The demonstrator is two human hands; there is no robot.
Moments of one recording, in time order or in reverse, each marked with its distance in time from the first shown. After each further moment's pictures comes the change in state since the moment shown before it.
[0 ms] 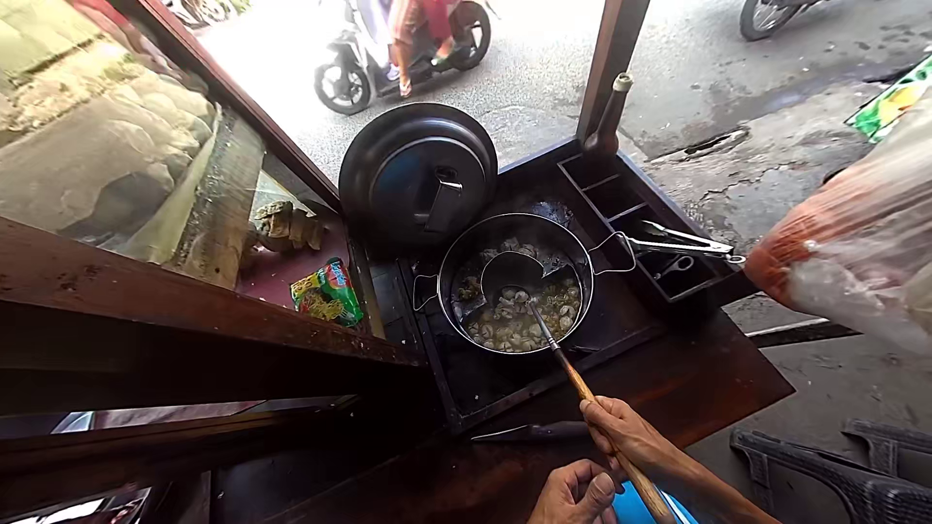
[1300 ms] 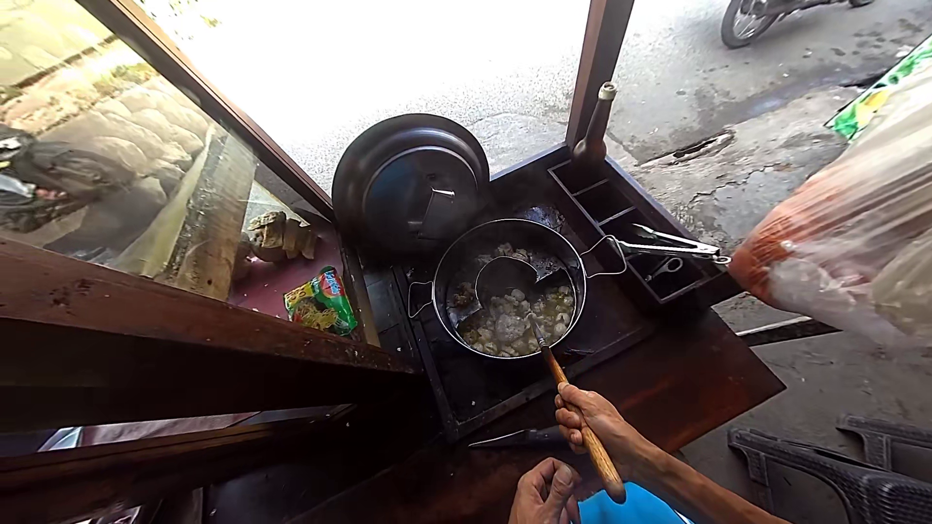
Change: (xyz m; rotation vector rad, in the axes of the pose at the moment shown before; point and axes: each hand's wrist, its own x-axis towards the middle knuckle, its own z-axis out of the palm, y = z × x) left_hand -0.015 -0.010 -0.018 -0.014 0.205 0.024; right_hand 0.011 -0.028 0.038 0.561 0.036 0.155
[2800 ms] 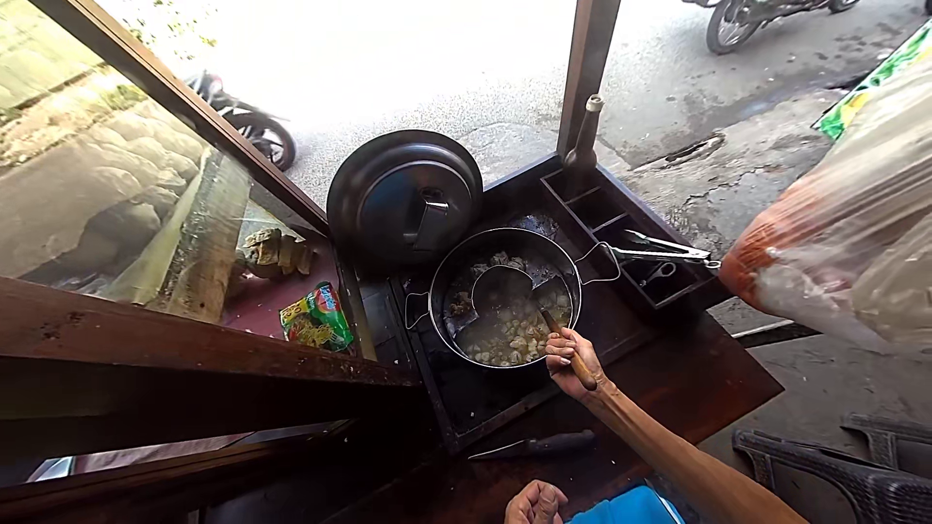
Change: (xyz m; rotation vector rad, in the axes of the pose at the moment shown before) left_hand -0.011 -0.018 -0.012 -0.005 0.119 -0.062; right_hand 0.103 -0.043 -0.017 0.850 -0.344 -0.230
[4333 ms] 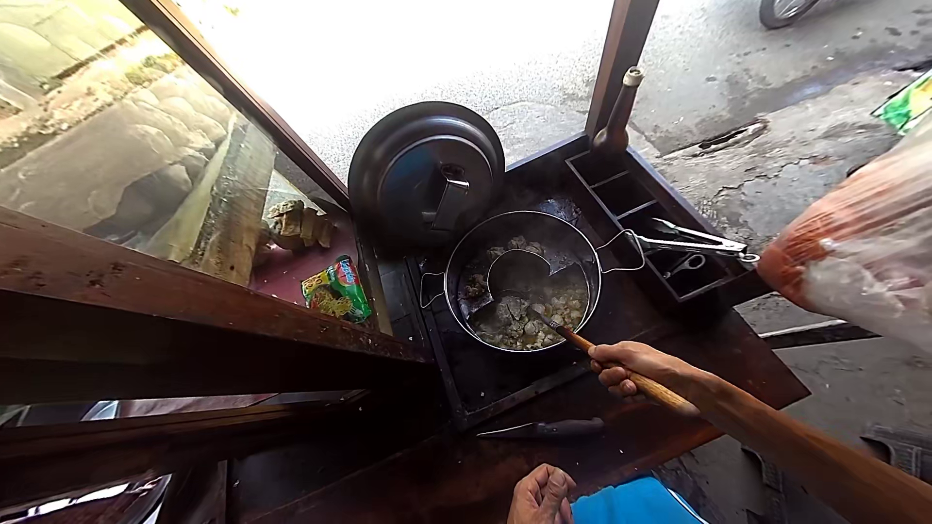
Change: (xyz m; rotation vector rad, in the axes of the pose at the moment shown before) left_hand -0.005 0.004 0.004 0.001 0.013 0.002; right_hand -0.070 -0.049 0.064 -1.121 0.330 0.586
